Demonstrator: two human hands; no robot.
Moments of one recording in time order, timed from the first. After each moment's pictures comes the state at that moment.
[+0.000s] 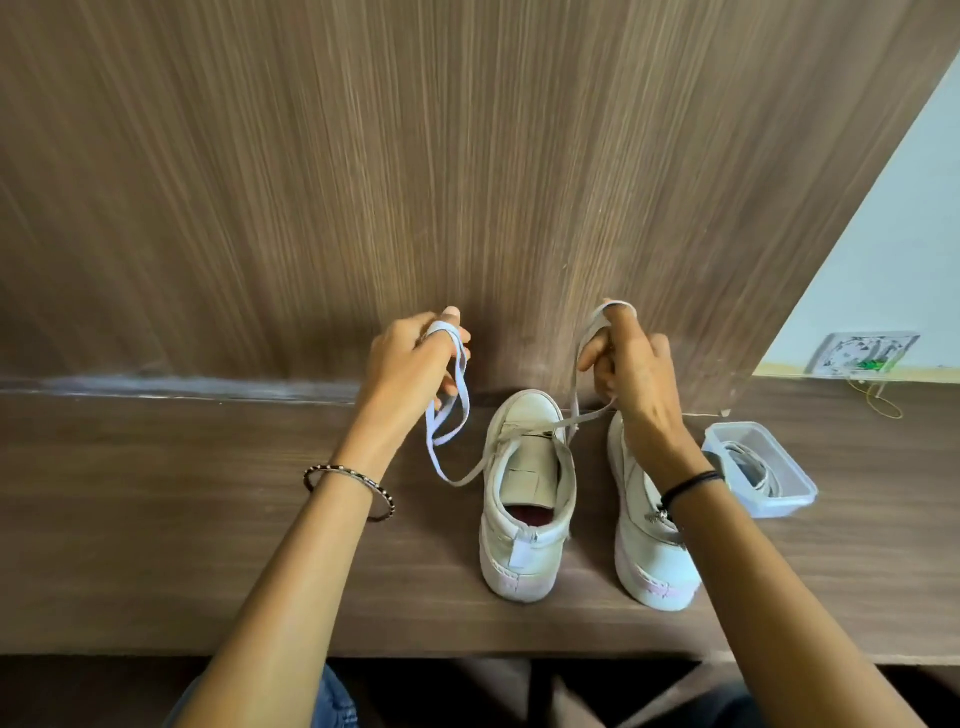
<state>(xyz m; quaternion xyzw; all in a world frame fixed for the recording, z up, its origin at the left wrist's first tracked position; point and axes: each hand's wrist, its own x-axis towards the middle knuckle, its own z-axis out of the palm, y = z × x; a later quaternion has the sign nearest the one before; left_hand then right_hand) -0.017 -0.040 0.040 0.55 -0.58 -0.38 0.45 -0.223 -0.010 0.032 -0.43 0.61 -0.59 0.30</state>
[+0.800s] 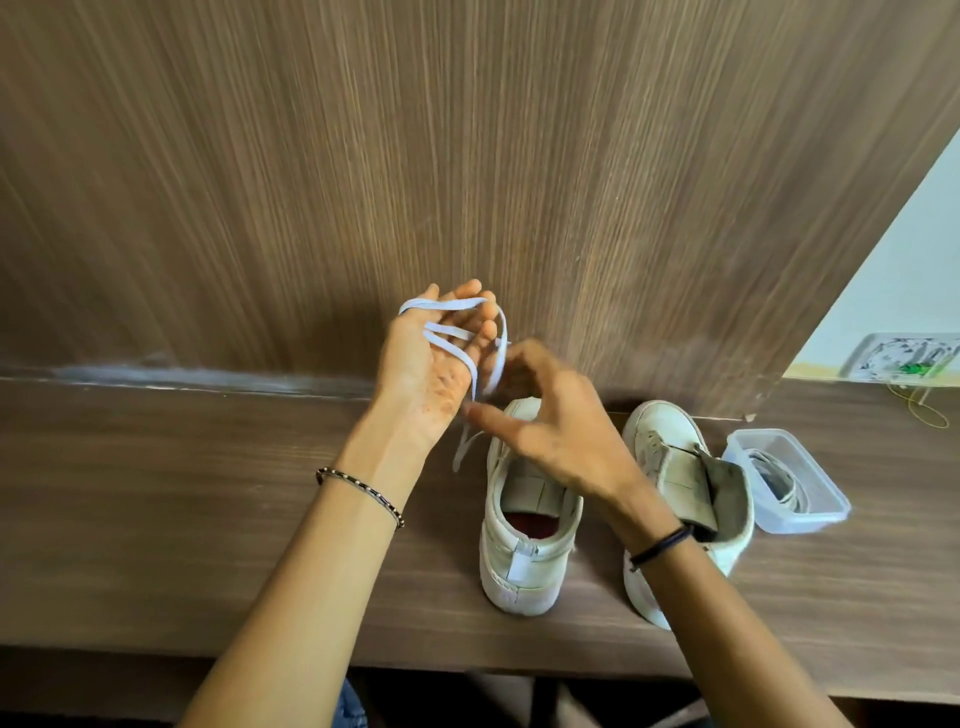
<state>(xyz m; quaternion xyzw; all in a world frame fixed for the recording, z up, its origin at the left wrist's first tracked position) -0.045 -0.043 0.055 0.30 -0.19 -0.72 0.59 -0.181 0.004 0.017 -0.71 0.47 -0.43 0.30</state>
